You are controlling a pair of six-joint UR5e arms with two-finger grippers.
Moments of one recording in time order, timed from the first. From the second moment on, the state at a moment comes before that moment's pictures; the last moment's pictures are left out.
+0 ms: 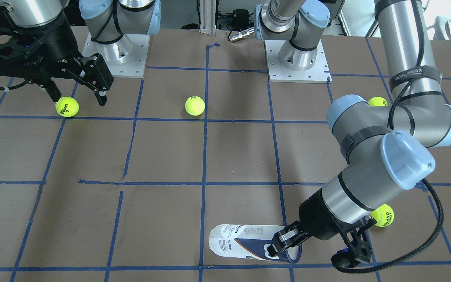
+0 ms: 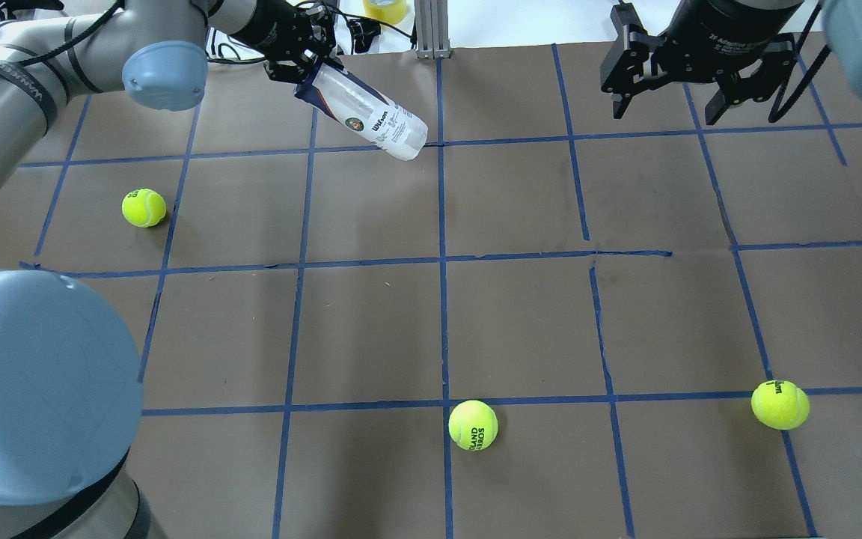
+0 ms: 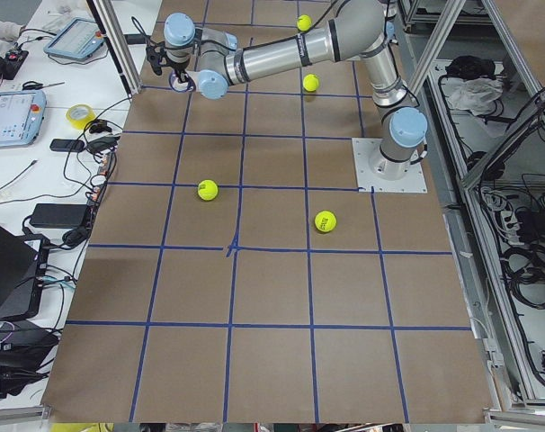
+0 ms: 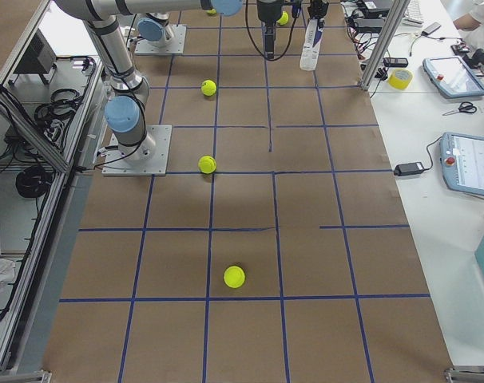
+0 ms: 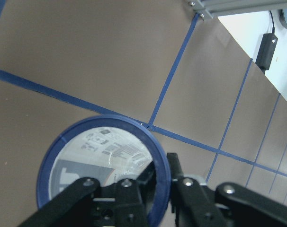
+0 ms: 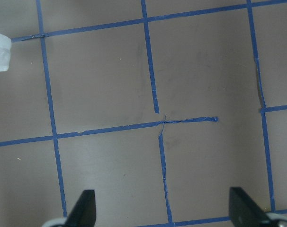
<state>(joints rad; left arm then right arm) -1.54 -2.12 -1.29 -0.98 1.14 -0.42 1.57 -1.57 1.50 -1.64 -1.55 0.12</state>
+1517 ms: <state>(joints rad) -1.78 -2.06 -1.42 -0.85 1.62 0.02 1.57 -1.57 1.50 -1.63 -1.55 0.12</state>
